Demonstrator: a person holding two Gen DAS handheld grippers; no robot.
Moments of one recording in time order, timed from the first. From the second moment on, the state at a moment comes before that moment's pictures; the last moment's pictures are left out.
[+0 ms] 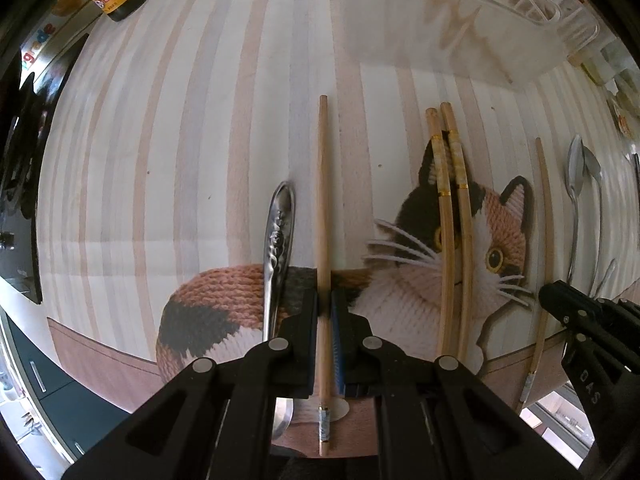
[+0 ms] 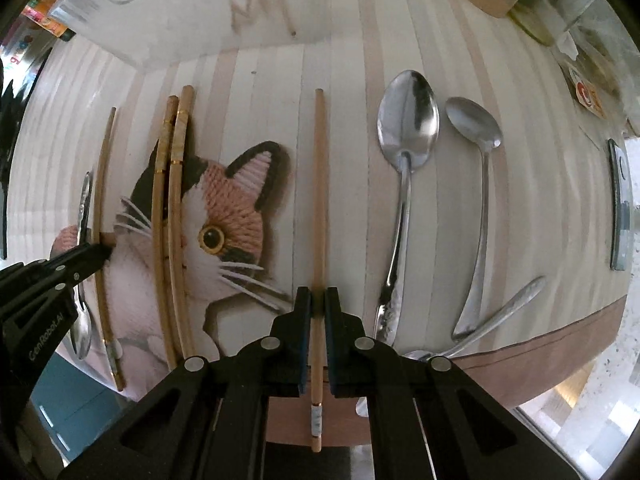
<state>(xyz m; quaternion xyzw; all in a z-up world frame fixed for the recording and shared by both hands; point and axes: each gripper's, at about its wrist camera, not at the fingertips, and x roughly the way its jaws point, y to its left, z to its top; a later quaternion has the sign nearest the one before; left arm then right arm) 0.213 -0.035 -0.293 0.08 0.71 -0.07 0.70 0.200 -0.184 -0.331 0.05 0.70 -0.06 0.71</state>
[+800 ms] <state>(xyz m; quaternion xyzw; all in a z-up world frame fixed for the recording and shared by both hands) 0.213 -0.042 -0.290 0.10 0.70 -0.07 0.70 0.199 -0.189 -0.329 0.07 0.69 -0.08 0.72</state>
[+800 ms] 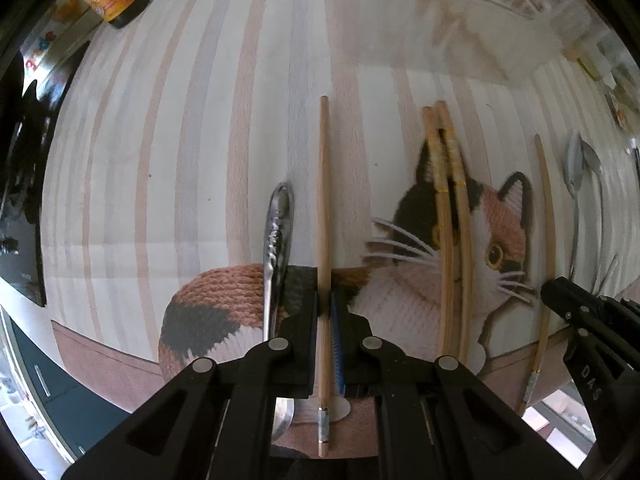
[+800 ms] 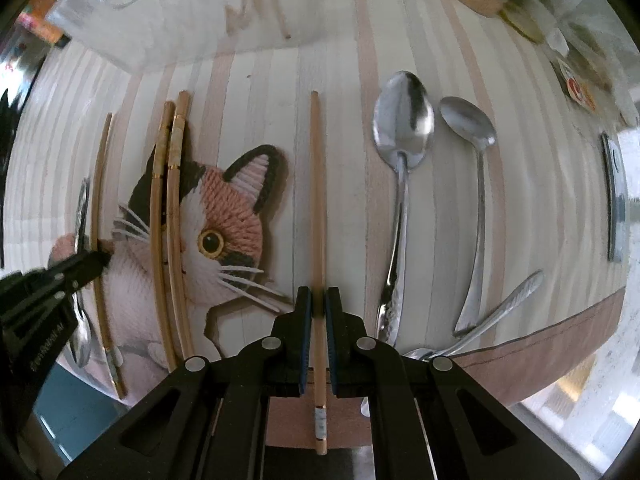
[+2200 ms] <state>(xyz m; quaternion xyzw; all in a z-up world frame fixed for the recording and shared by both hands) 0.444 -0.095 -0.149 -0.01 0.68 -0.13 0.72 0.445 -0.227 -0.189 0.15 0.61 -0.01 0.78</state>
